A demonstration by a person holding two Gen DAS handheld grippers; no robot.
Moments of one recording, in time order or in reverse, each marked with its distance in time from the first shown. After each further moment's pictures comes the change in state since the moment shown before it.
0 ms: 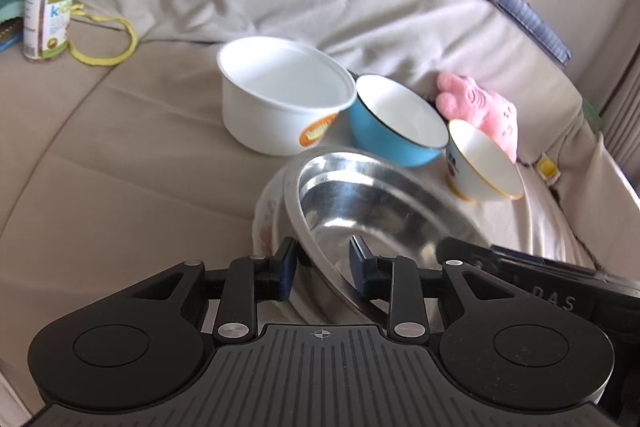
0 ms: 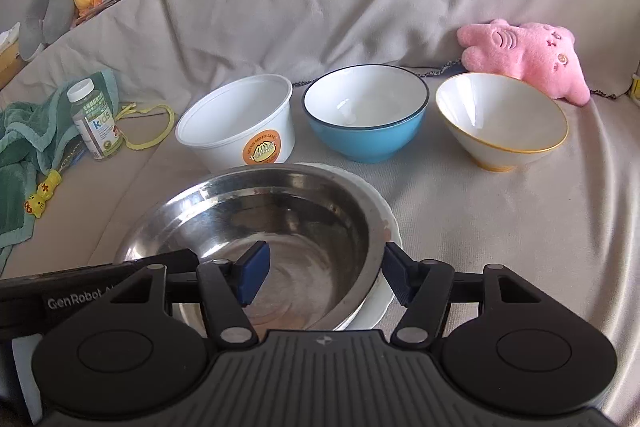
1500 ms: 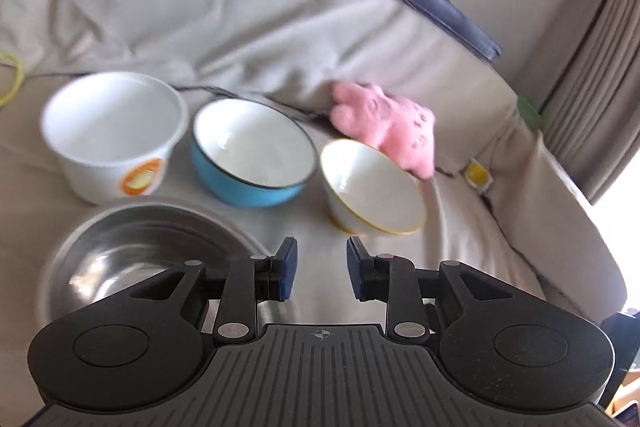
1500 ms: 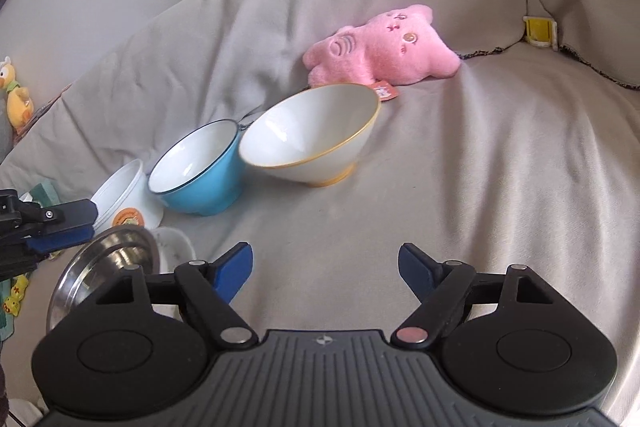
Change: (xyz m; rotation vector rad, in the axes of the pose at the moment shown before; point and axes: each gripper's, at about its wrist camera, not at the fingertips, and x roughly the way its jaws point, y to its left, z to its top) left arm 0.058 -0.129 0.037 0.070 0.025 -0.209; right arm -0.011 -0.167 -0.034 0.297 -0.155 -0.063
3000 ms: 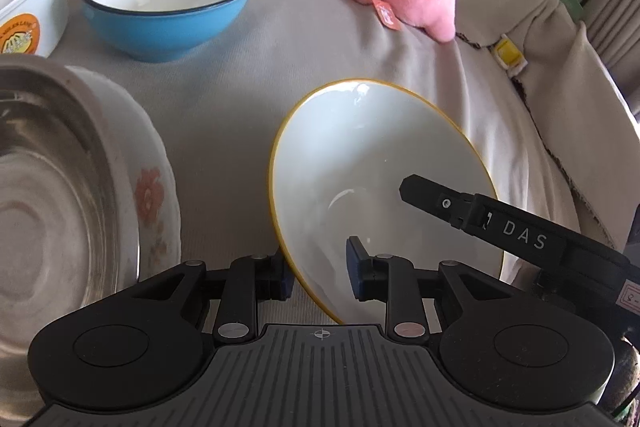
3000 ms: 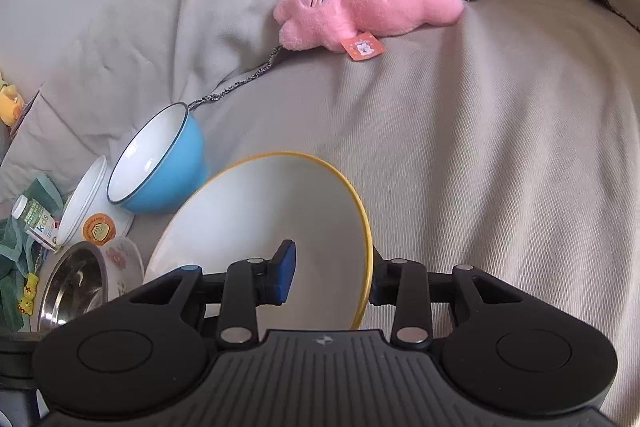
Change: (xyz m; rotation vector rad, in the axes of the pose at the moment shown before) left arm 0.104 -0.041 -0.054 0.000 0.344 0.092; right arm 0.053 -0.054 0.056 0.059 0.221 0.071
